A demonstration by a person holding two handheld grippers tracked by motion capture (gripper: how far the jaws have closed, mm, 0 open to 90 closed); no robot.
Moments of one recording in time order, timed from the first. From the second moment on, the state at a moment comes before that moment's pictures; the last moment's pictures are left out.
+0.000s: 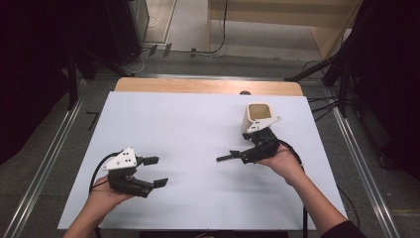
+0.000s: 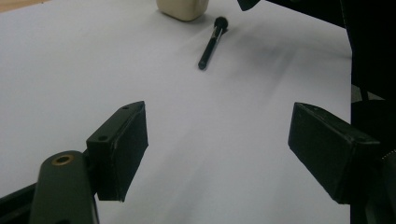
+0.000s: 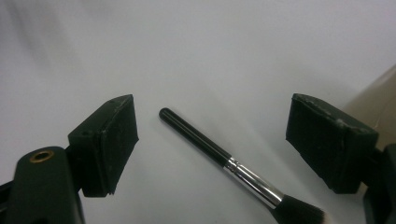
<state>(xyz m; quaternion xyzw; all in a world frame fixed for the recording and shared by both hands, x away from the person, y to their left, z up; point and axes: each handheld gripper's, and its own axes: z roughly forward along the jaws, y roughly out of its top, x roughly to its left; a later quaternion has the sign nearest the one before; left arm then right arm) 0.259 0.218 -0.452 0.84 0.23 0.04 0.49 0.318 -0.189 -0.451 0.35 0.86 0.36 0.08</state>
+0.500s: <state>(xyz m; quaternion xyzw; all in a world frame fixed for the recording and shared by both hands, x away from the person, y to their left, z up) 0.259 0.217 -0.453 0.84 0.23 0.04 0.49 0.336 -0.181 -0.440 0.32 0.91 0.26 0.02</state>
